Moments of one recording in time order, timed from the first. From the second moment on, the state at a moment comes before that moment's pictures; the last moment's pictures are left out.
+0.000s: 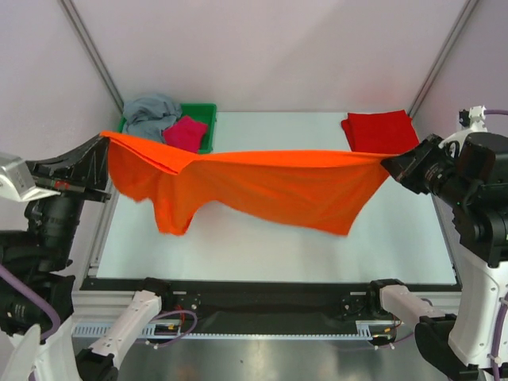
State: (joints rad) left arm -0.22 0.68 1.61 -0.49 0.07 -0.14; right arm 0.07 1.03 1.88 -1.26 -0.16 0.60
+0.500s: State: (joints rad) left arm -0.22 0.78 1.82 -0.52 -0.01 -0.09; right arm 0.07 1.08 1.97 -1.20 -0.35 0.64
